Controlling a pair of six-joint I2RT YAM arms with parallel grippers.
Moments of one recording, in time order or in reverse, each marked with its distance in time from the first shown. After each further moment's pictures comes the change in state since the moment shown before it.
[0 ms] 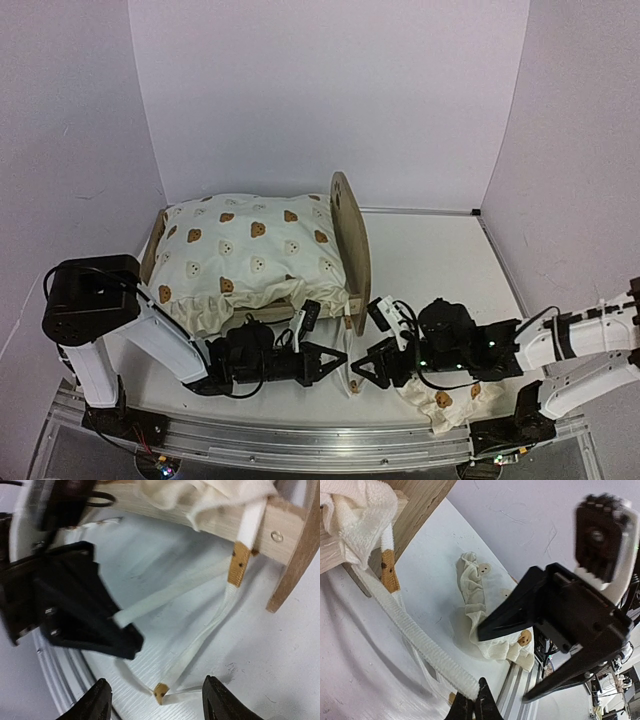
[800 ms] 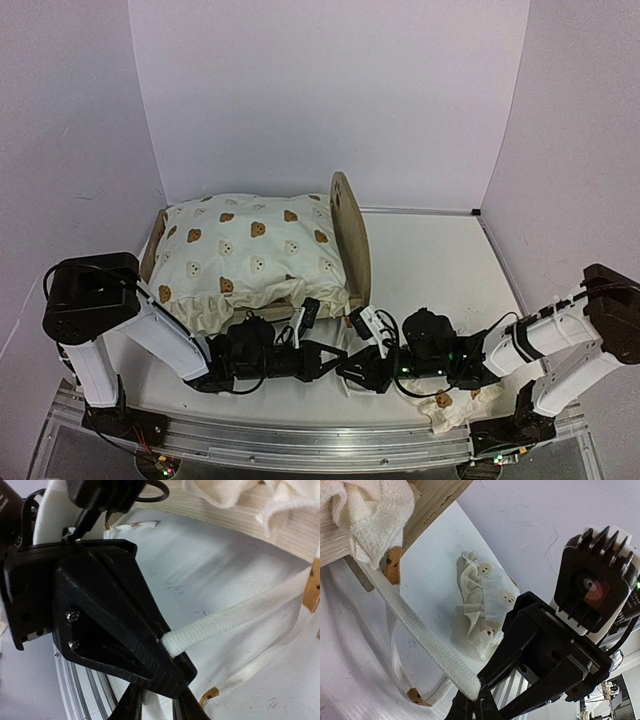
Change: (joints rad) left arm 0.024 0.000 0.012 -0.022 0.045 -0.085; right arm -0.004 0.183 -0.064 0.400 -0.160 -0.014
